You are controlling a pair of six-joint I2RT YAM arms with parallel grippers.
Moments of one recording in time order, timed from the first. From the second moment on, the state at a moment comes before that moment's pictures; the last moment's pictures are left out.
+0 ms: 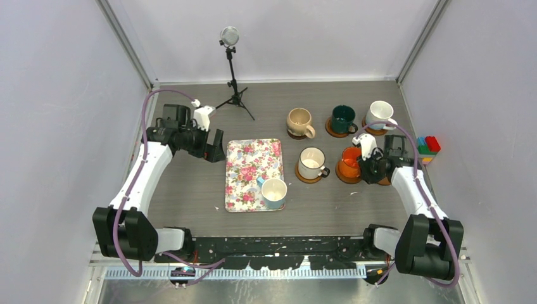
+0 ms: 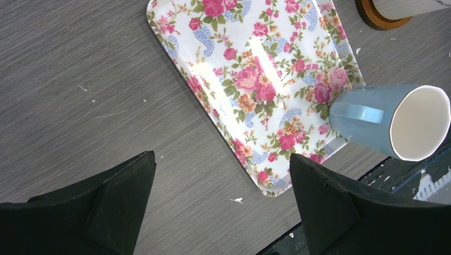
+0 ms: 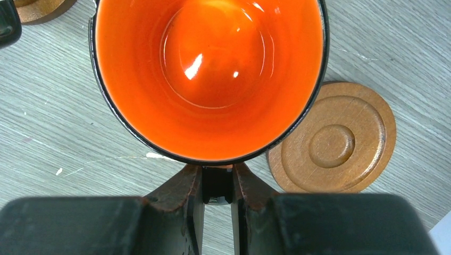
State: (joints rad) left arm -0.10 1.28 1.13 -0.81 0.46 0.20; right arm -0.17 1.14 0.67 -0.59 -0.30 -0.64
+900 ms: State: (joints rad) left arm -0.10 1.30 1.13 -0.81 0.46 0.20; right arm -0.19 1.25 0.74 -0.66 -0.37 -0.69
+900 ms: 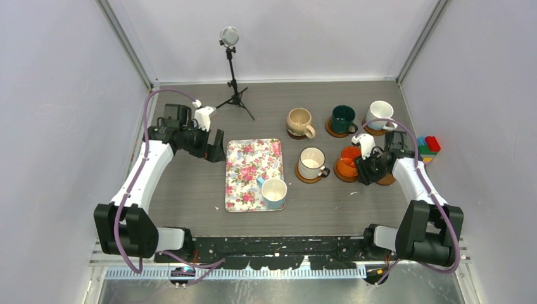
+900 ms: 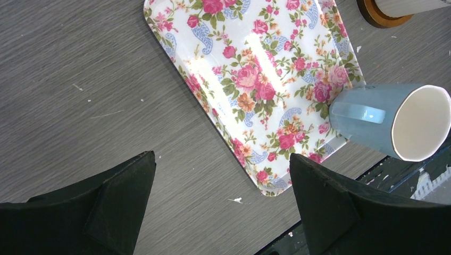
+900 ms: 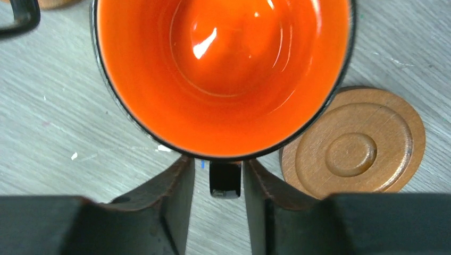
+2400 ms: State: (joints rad) left arm -0.10 1.31 1.13 -0.81 0.47 0.20; right arm -0.36 1.37 0.73 -0.48 -0.25 -0.59
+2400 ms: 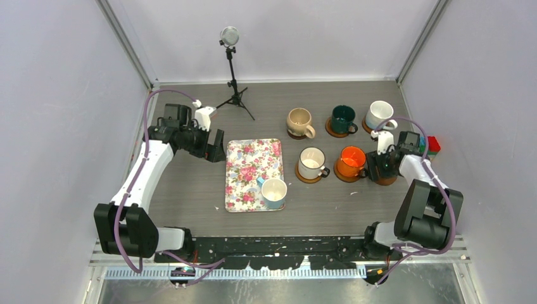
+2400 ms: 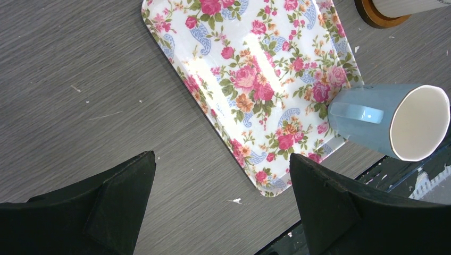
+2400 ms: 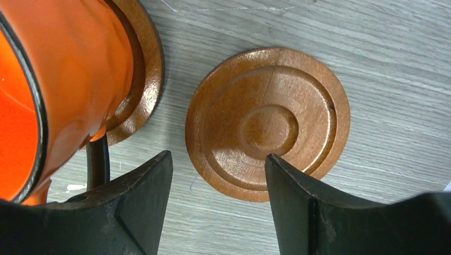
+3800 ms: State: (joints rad) left arm -0.28 1.44 1.15 -0.89 0.54 0.37; right arm -0.21 1.31 1.18 -0.81 -0.39 -0.57
